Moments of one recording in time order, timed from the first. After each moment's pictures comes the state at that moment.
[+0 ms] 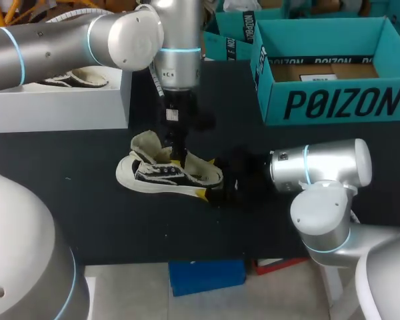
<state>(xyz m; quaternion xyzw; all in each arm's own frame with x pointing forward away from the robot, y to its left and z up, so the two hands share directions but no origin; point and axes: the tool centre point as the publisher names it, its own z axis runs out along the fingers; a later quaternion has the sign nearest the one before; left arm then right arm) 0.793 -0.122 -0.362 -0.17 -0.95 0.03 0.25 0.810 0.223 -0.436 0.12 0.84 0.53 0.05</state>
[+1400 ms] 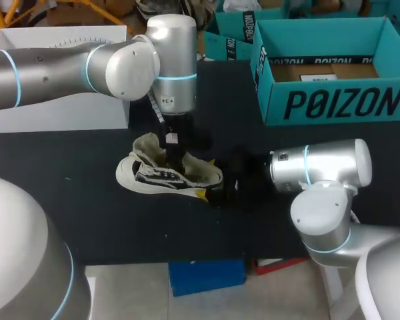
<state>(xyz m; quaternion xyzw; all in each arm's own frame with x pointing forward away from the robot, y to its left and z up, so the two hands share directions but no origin) 0.779 -0.118 -0.409 -0.12 -0.97 0.03 0.23 0.809 0.223 -0.437 0.12 0.84 0.53 0.05</state>
